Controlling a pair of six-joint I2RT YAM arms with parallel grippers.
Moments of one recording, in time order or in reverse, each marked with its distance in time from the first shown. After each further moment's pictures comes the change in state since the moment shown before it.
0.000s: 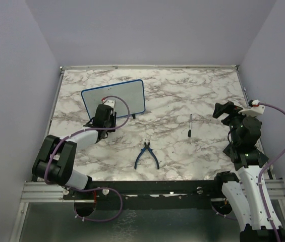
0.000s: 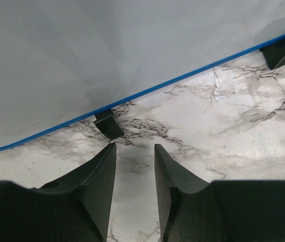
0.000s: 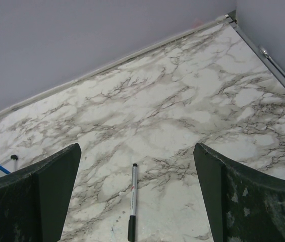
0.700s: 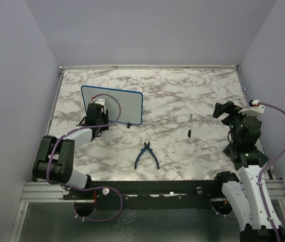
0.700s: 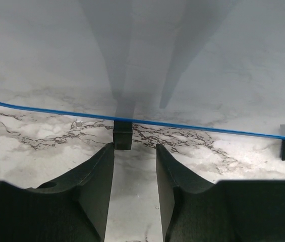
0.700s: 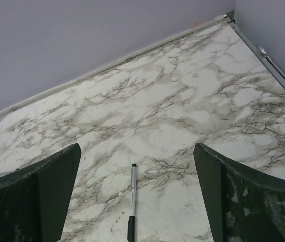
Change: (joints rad) left arm 0.143 0.006 -0.011 0.019 0.066 -0.010; right arm 0.000 0.005 0.002 0.000 0.006 0.000
